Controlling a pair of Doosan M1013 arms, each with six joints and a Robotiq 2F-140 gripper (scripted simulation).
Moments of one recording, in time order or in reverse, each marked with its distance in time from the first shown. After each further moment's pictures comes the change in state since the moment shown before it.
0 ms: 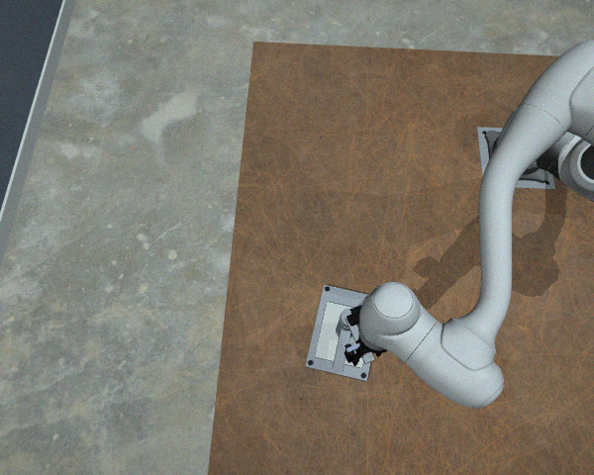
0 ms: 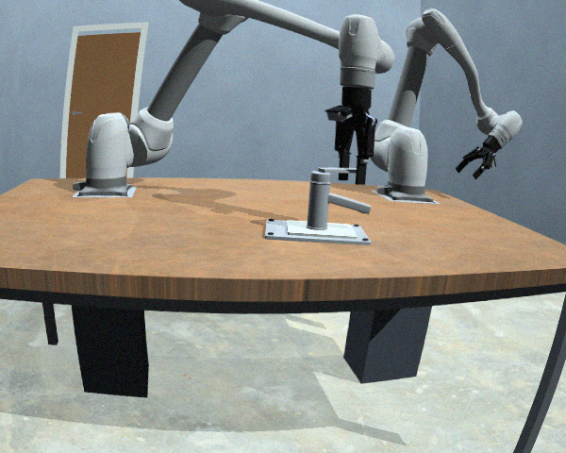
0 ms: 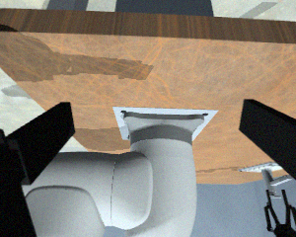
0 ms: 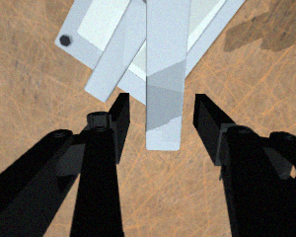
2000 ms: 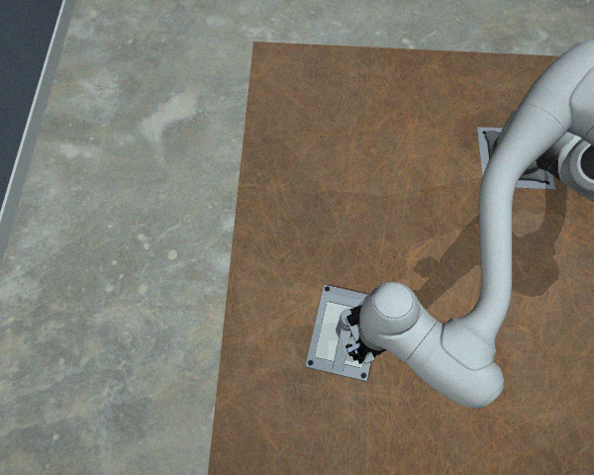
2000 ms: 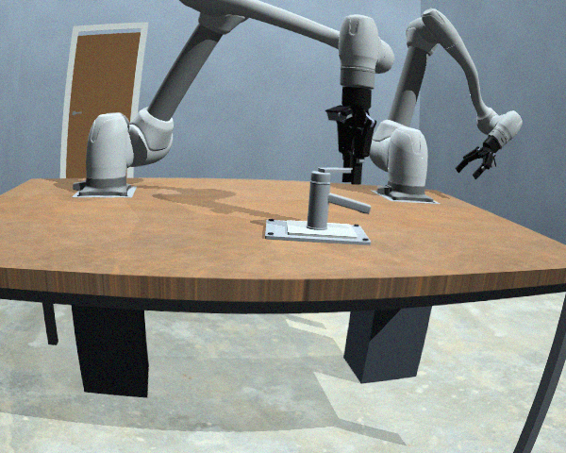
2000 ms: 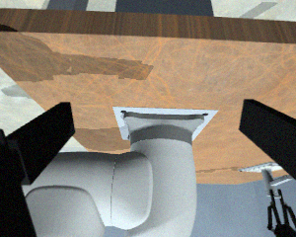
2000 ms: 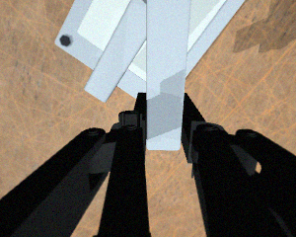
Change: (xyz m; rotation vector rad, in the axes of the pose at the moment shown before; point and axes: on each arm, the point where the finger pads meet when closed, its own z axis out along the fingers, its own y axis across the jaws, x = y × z) left arm 0.000 0.000 0.000 0.000 0.000 0.000; right arm 0.000 0.000 0.000 0.000 0.000 0.000
